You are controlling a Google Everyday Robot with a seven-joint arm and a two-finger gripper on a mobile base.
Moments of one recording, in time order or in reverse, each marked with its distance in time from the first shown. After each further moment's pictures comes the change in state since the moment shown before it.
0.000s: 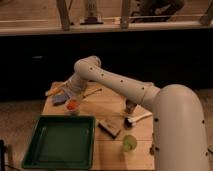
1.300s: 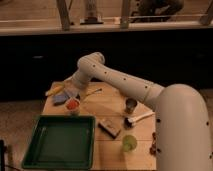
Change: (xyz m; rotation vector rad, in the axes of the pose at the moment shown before) arm 0.039 0.002 -0.026 0.016 0.102 0.056
